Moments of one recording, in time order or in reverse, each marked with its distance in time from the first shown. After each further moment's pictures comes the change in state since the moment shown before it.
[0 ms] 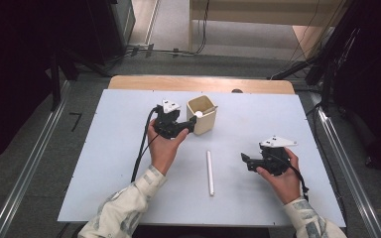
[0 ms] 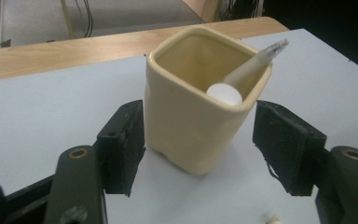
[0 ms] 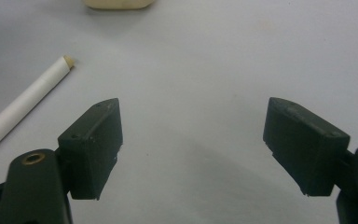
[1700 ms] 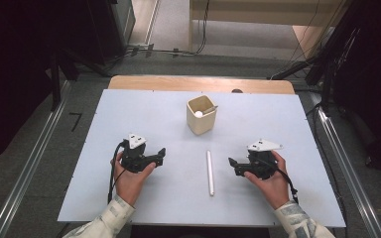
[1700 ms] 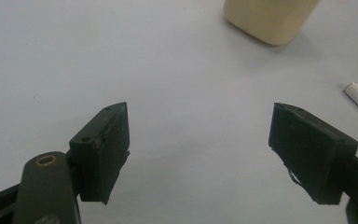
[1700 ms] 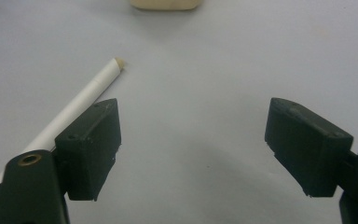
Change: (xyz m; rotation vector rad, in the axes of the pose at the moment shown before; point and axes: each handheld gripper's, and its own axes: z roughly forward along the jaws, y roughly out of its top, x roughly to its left) left arm 0.050 -0.094 -0.060 0.108 0.114 -0.046; right arm 0.034 0.004 0.009 0.008 0.047 -0.029
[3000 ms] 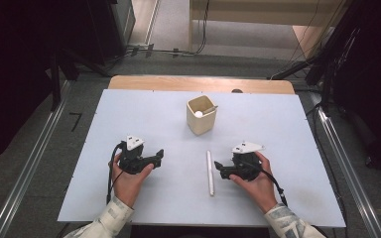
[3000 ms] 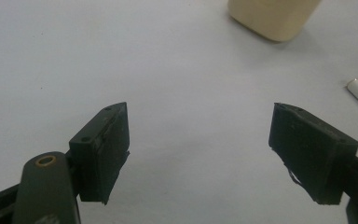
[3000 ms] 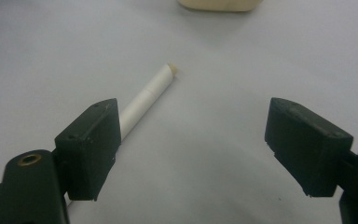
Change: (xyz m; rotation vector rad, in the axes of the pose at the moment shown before) left arm 0.002 -0.003 -0.004 0.006 0.006 -0.012; right arm 0.032 0.007 0.020 0.020 0.058 -0.041
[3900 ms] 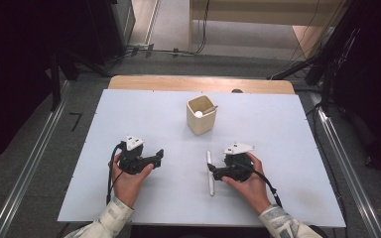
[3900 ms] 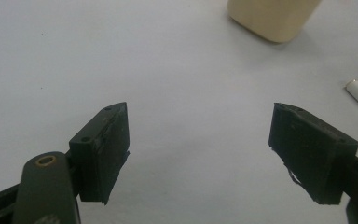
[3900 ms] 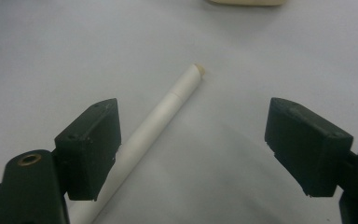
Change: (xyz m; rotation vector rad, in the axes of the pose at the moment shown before) left arm 0.000 0.000 0.000 -0.003 -0.003 -0.002; right arm 0.015 0.003 0.014 0.019 0.023 -0.002
